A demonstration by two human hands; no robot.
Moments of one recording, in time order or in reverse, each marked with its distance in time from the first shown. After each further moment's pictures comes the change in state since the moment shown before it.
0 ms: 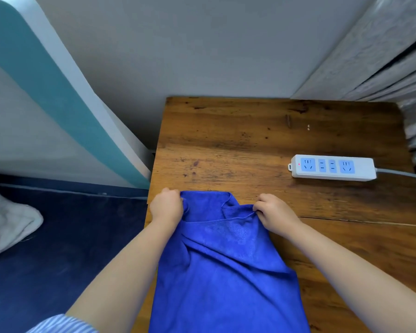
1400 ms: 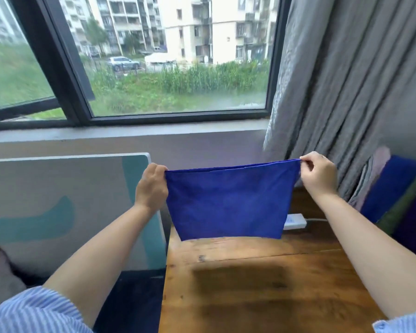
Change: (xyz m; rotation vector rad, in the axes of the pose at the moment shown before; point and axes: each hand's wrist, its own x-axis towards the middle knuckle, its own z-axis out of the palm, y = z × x) left_hand -0.161 -0.056 -0.234 -0.497 0.943 0.594; right_hand -0.200 -0.096 -0.239 0.204 1.448 0.176
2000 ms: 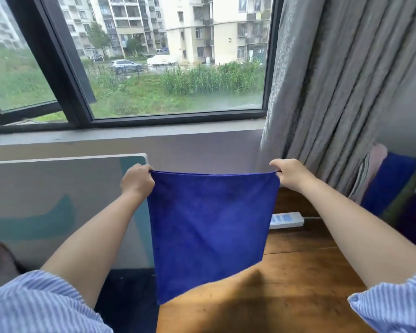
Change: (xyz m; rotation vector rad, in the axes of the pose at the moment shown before) left_hand 0.022 -0.002 -0.015 0.189 -0.195 -0.291; right_hand 0.018 -0.002 0.017 -0.281 -0.709 -0.059
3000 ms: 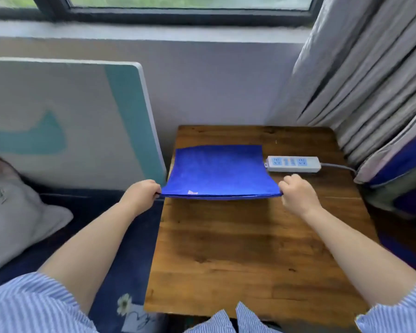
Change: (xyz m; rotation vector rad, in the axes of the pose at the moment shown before) left_hand -0.105 -0.103 0.114 0.295 -0.586 0.222; right_hand -0.092 0.038 0.147 -0.346 -0.145 -0.280
